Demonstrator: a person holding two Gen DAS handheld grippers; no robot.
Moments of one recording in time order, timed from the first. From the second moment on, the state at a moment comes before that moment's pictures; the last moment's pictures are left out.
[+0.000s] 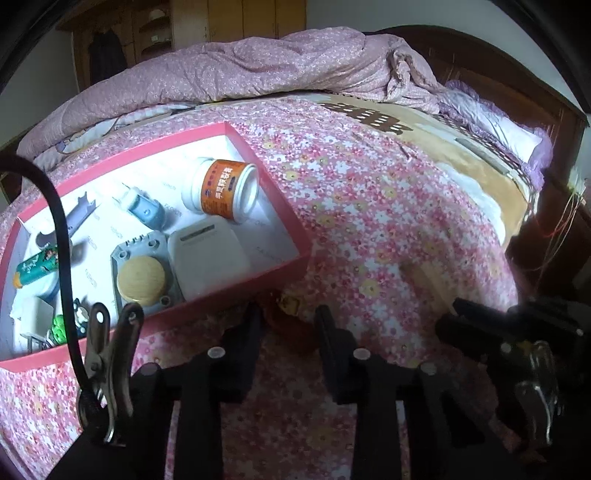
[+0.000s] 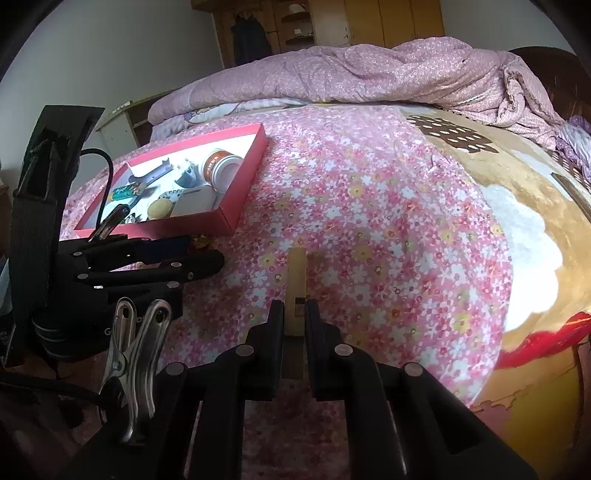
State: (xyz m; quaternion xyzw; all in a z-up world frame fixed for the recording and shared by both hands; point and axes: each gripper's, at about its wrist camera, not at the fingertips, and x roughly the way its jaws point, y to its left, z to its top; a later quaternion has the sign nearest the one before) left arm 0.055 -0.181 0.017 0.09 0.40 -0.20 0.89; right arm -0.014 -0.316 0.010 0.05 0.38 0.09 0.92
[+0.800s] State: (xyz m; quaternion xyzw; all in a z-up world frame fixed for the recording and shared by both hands) left arm 0.039 -0.128 0.049 0.03 0.39 -0.21 0.90; right arm -0.011 -0.290 0.025 0.05 0.38 0.11 0.92
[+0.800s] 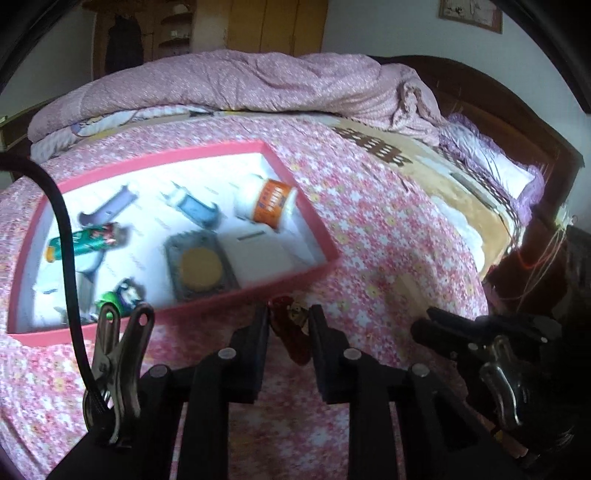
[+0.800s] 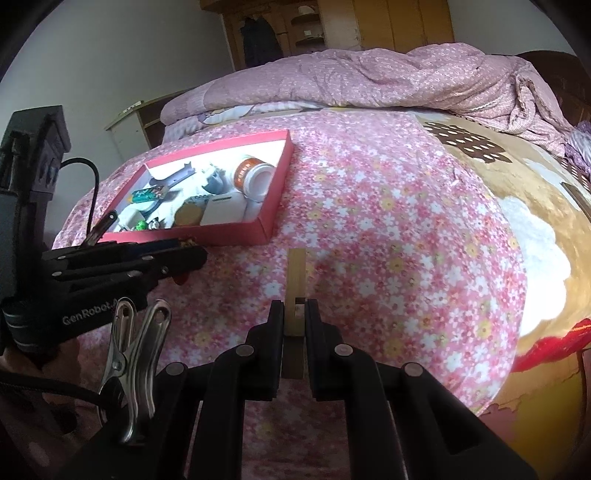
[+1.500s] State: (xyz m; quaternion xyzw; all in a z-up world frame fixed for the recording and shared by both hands) left arm 0.093 -0.049 0.096 0.00 0.34 -0.14 0.93; right arm 0.064 -0.207 0.074 0.03 0.35 0.18 0.92
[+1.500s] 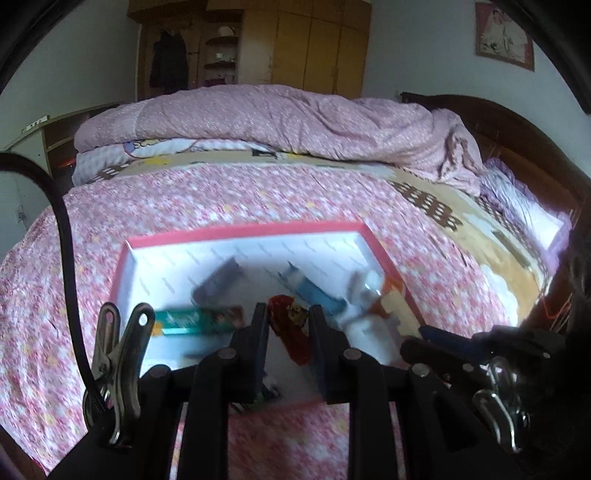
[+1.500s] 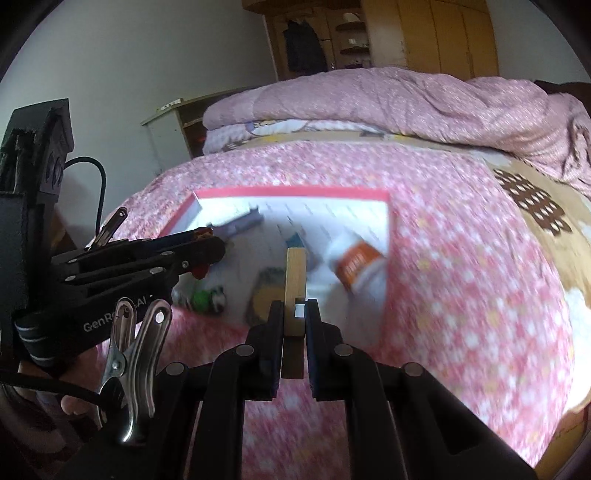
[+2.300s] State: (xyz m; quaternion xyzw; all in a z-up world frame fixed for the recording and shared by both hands) left arm 0.166 -0.032 0.074 0.01 0.36 -0.08 0.93; right arm 0.145 -0.181 0.066 0.04 0.37 0.17 0.91
